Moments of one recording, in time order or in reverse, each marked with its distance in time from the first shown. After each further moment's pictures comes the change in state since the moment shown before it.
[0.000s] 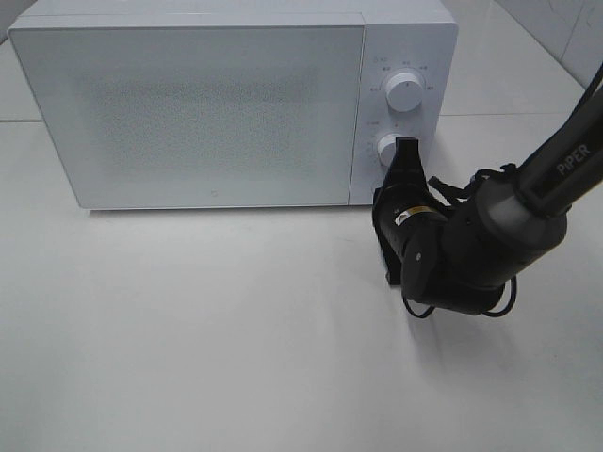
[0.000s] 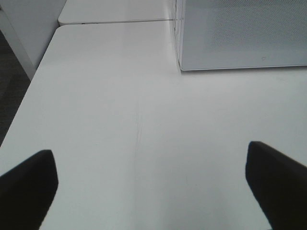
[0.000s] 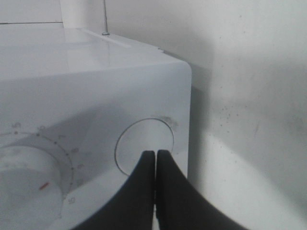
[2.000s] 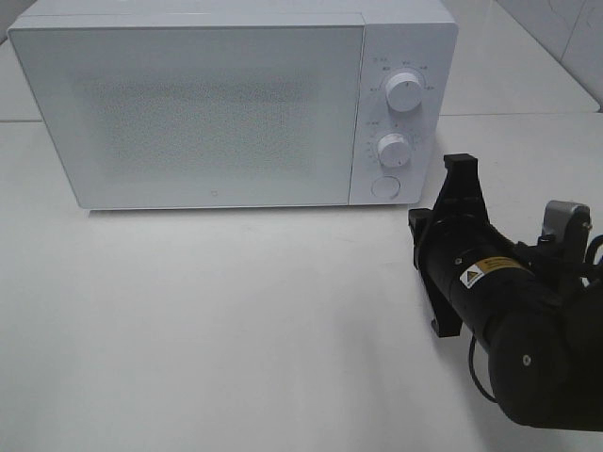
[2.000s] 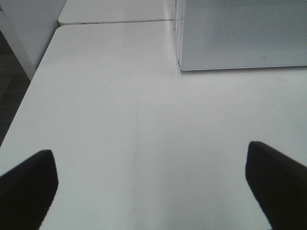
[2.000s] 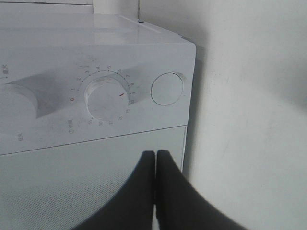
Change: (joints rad) left arm 0.000 0.000 0.000 0.000 0.000 0.000; right arm 0.232 -0.320 0.400 0.111 -0.160 0.017
